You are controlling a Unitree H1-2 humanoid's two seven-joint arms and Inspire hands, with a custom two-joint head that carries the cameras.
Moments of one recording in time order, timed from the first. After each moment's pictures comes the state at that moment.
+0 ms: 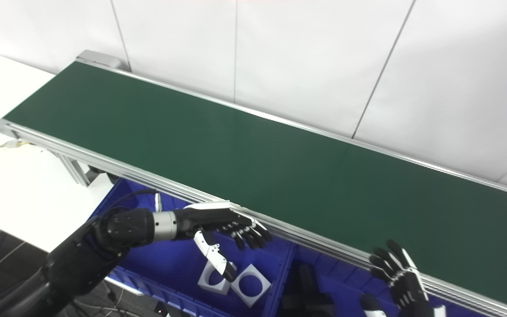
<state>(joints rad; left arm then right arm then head) -0.04 0.39 -0.23 -0.25 0.01 0.26 -0.69 0.27 -0.10 0.10 -0.19 -0.02 -0.26 0.11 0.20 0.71</state>
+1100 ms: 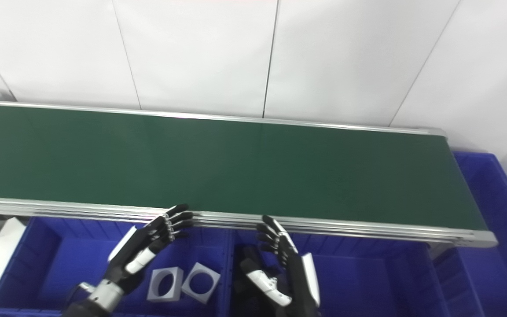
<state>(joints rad) 0.09 0.11 -0.08 0.29 -0.16 -0.37 -0.39 0.23 0.06 0.21 0.06 -0.22 -0.33 -0.01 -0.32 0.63</state>
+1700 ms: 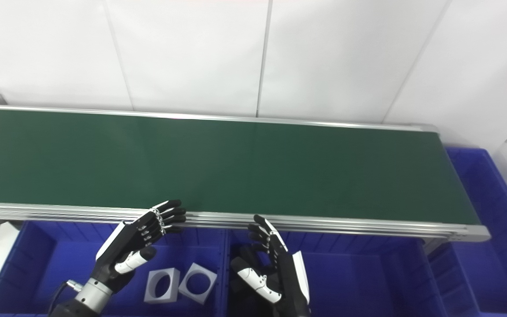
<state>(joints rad) 0.13 0.13 -0.09 0.16 -0.12 -0.36 -0.36 0.21 0.06 0.22 0.10 -0.22 -0.33 -0.04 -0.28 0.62</state>
